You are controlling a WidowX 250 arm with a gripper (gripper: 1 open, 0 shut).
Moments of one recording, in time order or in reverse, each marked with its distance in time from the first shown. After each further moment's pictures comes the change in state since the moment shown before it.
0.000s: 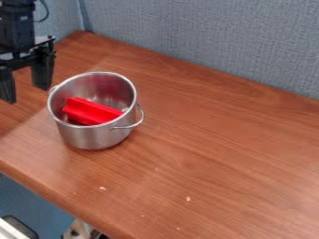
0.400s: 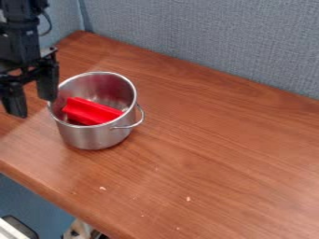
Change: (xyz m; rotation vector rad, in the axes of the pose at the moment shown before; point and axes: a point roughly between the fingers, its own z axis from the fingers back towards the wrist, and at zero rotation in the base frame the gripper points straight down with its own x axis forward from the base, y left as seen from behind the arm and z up) arm -0.010 -0.004 -0.018 -0.010 0.059 0.108
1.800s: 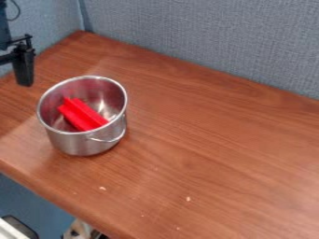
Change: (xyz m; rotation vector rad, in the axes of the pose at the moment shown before) arm 0.053 -0.005 0.010 0.030 0.117 -0.106
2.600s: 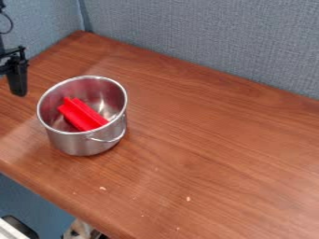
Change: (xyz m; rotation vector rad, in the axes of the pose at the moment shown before) arm 0.013 -0.003 -0.017 -0.014 -0.007 -0.017
